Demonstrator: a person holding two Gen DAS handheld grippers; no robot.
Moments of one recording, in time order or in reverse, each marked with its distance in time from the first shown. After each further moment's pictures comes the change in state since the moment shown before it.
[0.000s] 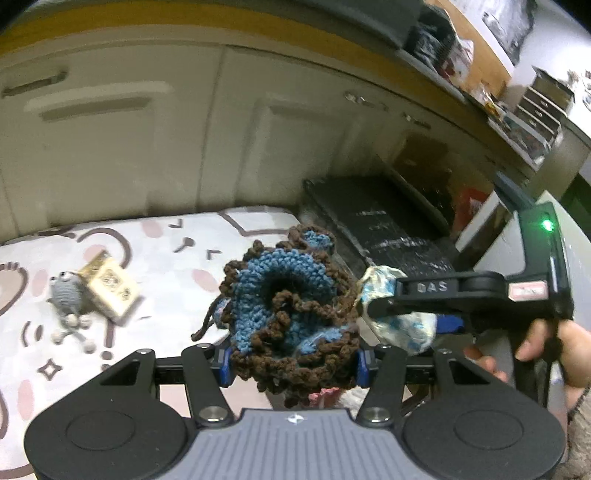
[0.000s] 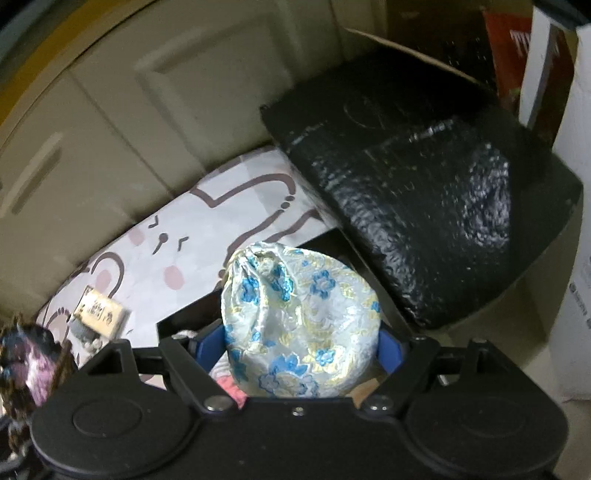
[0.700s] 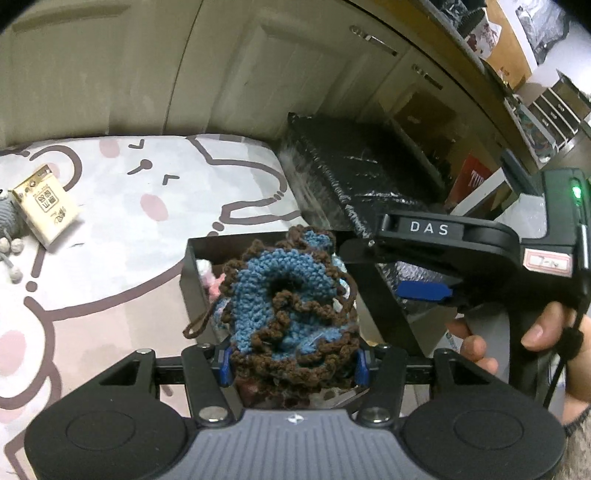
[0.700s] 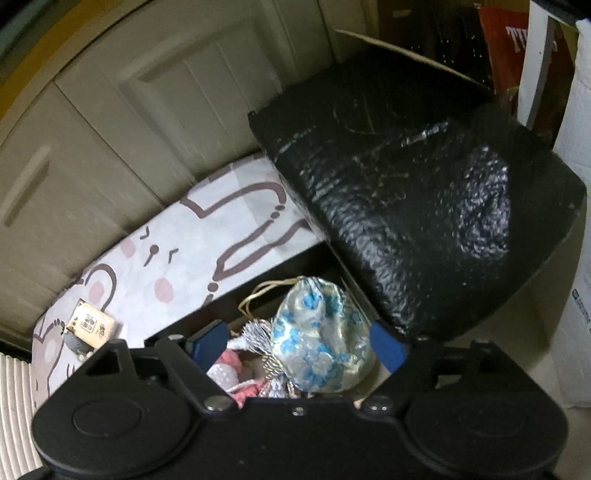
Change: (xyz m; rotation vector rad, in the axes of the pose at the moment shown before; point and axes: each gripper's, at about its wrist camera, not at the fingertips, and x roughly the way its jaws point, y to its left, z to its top) left arm 0.058 -0.019 -0.016 -0.153 0.152 -0.077; right arm 0.006 -0.010 0.014 0.009 -0.019 0.005
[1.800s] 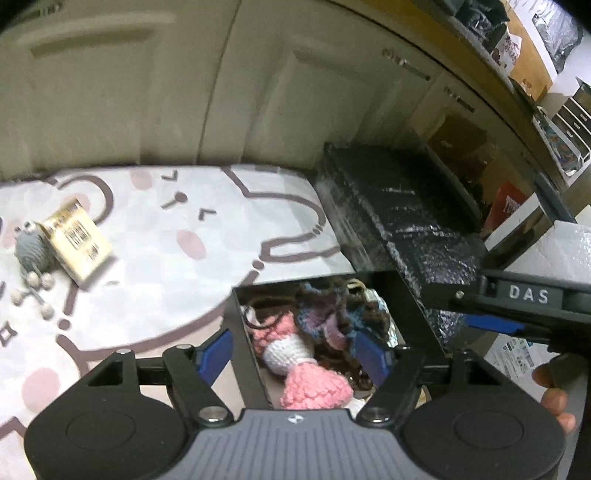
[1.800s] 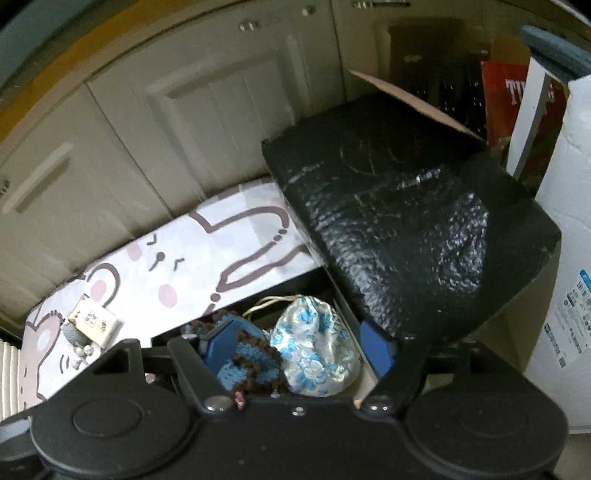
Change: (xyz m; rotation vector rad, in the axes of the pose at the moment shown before) left arm 0.000 0.016 0.027 0.001 -0.073 0.127; right arm -0.036 0.013 -0.001 -0.101 -0.080 -0.037
